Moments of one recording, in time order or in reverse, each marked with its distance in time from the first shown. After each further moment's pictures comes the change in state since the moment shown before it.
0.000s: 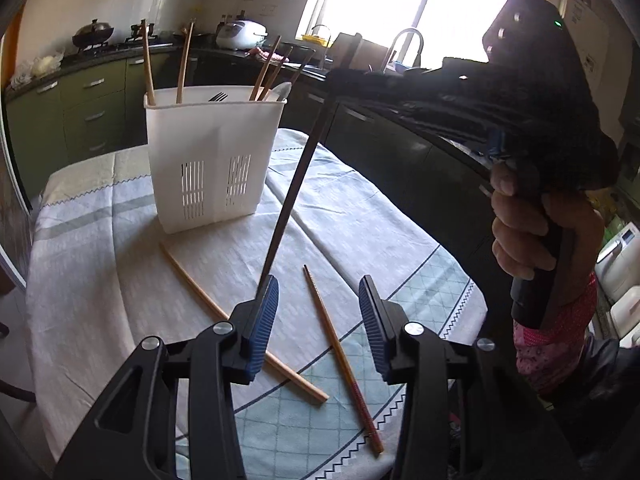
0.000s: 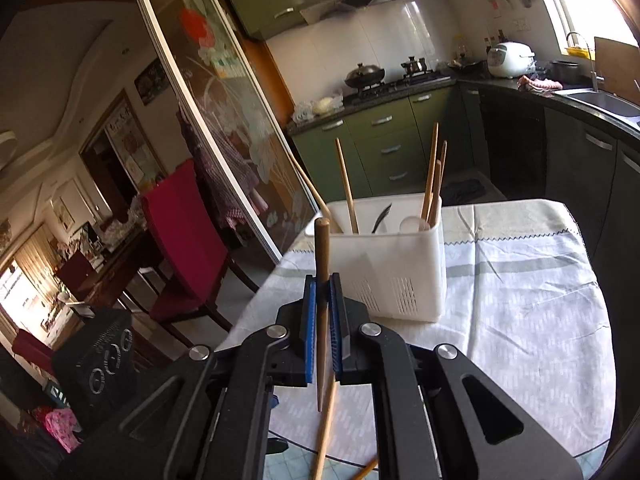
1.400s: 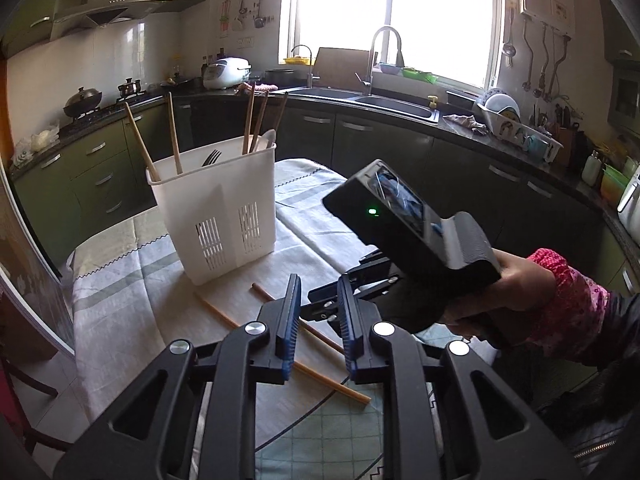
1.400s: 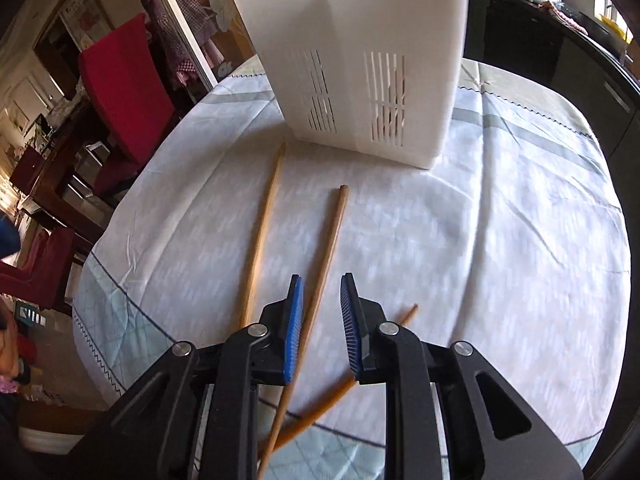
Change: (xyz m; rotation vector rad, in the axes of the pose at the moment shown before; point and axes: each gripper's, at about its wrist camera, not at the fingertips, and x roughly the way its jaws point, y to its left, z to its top) left arm -0.021 -0.026 0.012 0.250 -0.070 0.130; right arm 0.105 -0.044 -0.097 -0.111 0.553 -0.195
